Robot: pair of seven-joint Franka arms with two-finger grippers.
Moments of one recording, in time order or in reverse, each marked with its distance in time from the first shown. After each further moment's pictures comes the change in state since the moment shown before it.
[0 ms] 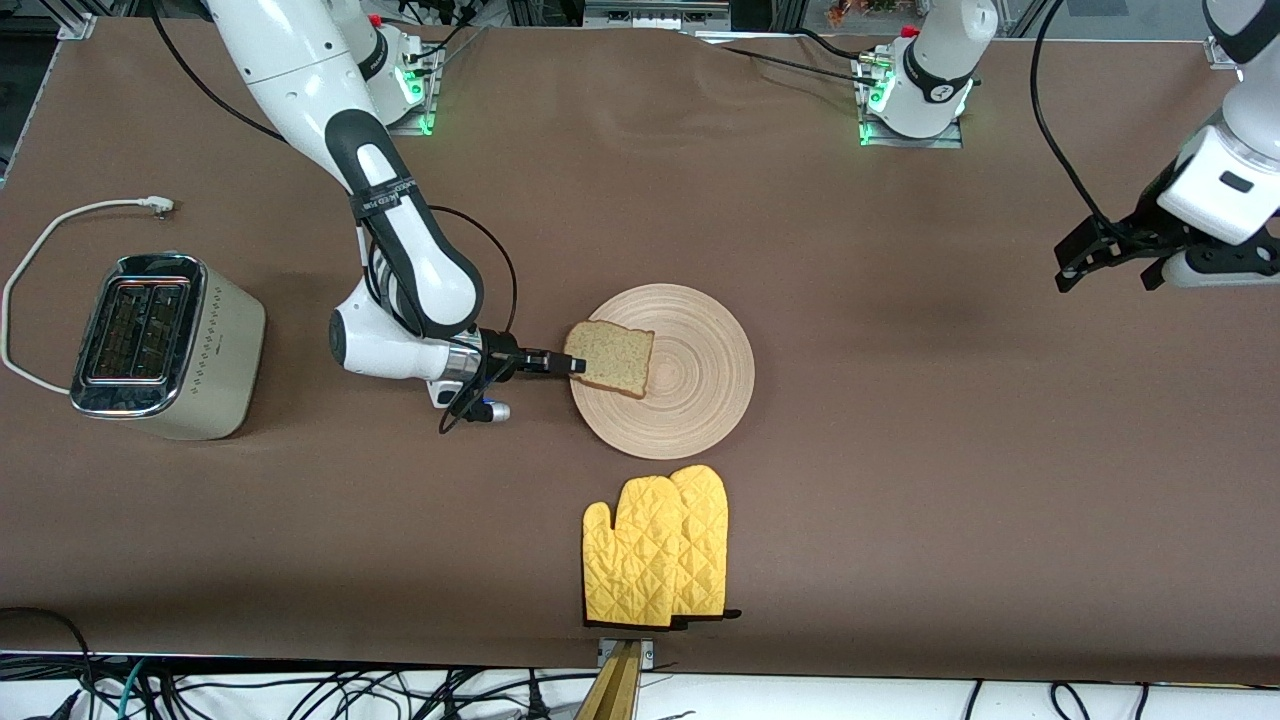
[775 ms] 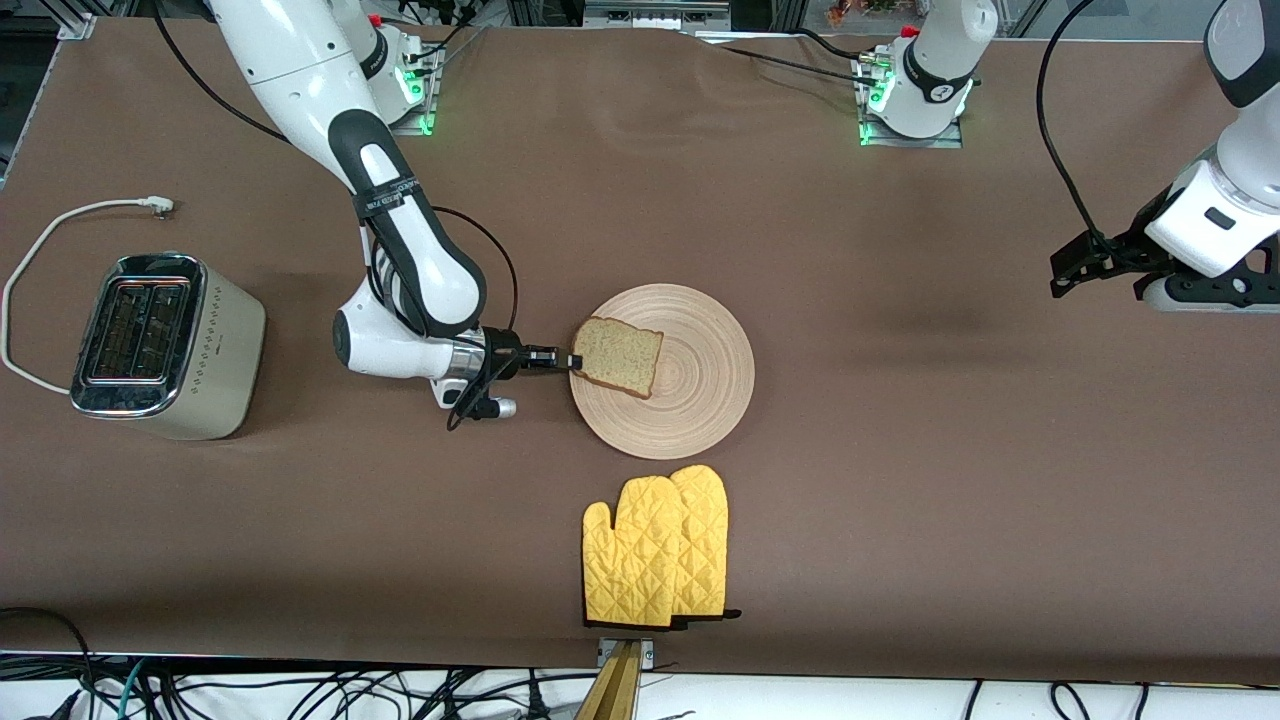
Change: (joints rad) left arm -0.004 0.054 0.007 0.030 0.003 -0.040 0.075; right arm 0.006 0.001 0.001 0.003 0.000 -0.009 -0.060
